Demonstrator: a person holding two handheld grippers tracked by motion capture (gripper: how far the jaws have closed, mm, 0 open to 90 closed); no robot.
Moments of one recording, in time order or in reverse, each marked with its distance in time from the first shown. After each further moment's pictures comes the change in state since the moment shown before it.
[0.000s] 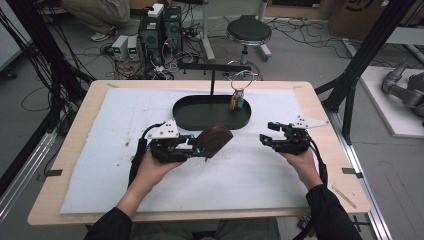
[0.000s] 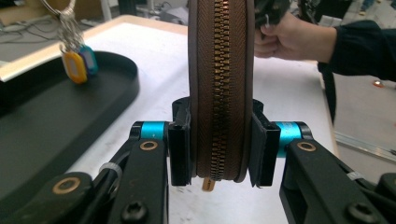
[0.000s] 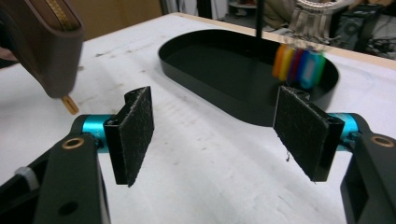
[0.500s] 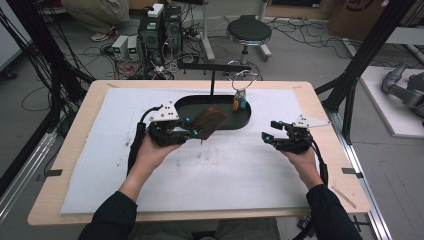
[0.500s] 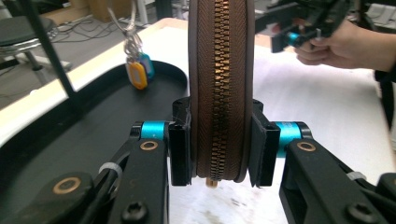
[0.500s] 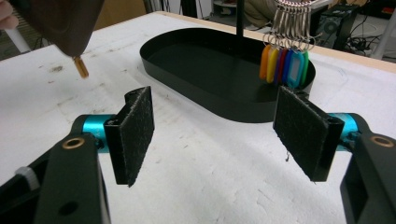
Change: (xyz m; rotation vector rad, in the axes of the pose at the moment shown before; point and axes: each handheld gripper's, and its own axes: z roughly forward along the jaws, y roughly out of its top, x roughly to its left) left arm 0.028 0.030 -0.001 0.038 0.138 0.023; right arm -0.004 -0.001 -0.002 0.005 -0.055 0.005
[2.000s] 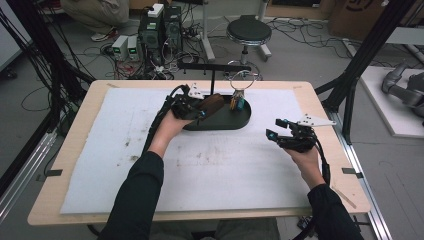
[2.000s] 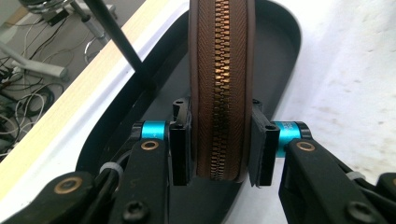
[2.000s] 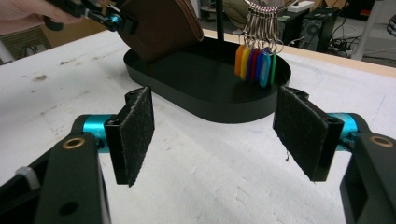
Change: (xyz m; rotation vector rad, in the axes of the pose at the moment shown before) left arm 0.065 0.016 0.090 0.348 0.177 0.160; right arm -0.008 -0.001 -0.007 -0.023 -0.050 0.025
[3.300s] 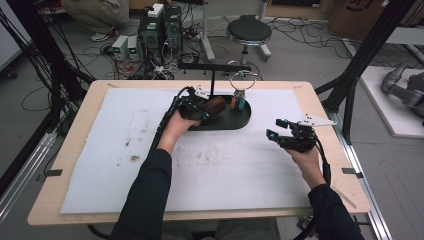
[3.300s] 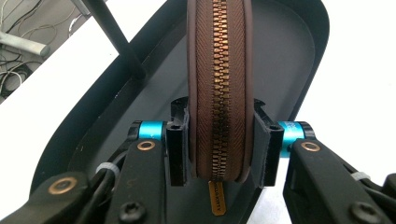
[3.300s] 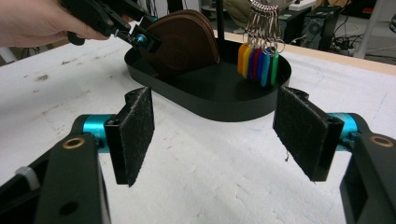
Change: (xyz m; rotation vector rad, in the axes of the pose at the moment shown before) left arm 0.004 -0.003 0.035 0.040 -0.037 -0.079; right arm -0.002 -0.001 -0.001 0.000 0.006 0.002
